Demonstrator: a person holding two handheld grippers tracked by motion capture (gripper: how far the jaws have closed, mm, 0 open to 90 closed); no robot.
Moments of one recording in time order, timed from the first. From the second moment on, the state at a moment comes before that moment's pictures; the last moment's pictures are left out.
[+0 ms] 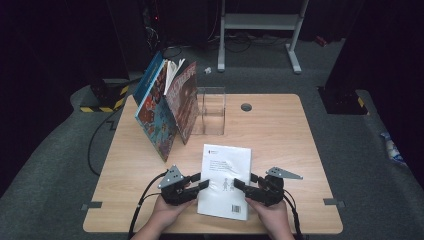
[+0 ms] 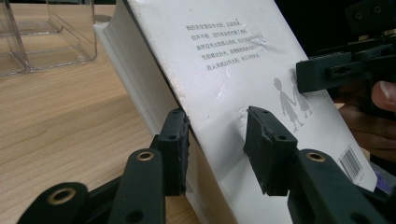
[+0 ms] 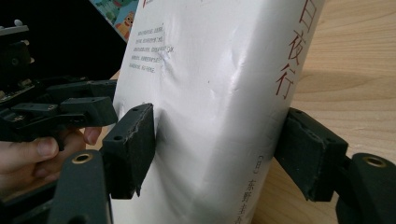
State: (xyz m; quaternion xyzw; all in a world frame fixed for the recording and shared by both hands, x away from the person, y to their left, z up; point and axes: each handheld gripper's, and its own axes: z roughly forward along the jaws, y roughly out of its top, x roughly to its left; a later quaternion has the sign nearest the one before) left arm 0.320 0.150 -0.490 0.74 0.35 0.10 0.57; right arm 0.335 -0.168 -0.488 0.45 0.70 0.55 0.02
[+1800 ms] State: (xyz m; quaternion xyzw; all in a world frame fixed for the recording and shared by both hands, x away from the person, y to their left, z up) left arm 0.350 0.140 -0.472 0.70 0.34 0.20 0.59; right arm 0.370 -0.162 -0.457 0.39 0.69 0.59 0.13
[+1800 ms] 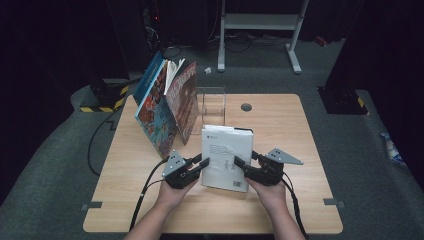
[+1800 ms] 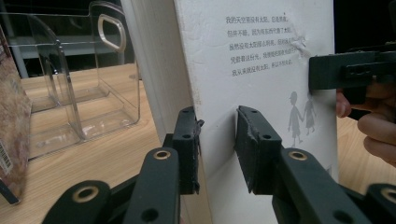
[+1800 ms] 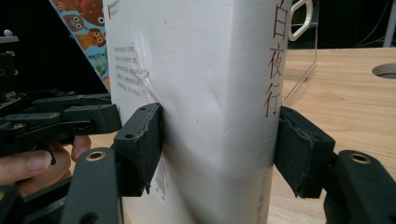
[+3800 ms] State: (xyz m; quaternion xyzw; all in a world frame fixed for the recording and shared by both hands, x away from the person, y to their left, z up) left arm 0.299 0.159 -0.491 0.74 0.35 0.22 0.53; right arm 0.323 -0.147 -0.456 0.29 0.71 0.62 0.17
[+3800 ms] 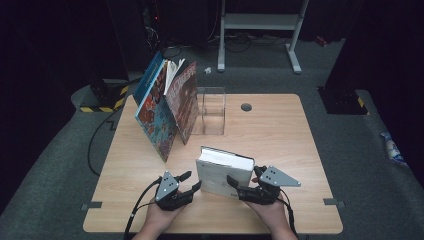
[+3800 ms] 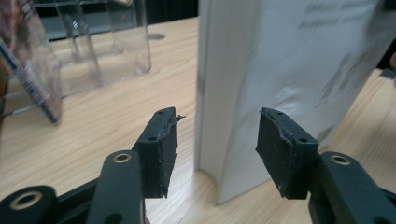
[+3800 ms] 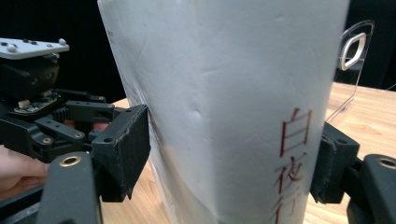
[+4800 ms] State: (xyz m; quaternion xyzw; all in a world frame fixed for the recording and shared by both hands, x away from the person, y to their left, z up) left arm 0.308 0.264 -0.523 0.72 0.50 0.27 0.40; right arm 0.326 -0.148 -0.454 0.27 0.72 0.62 0.15
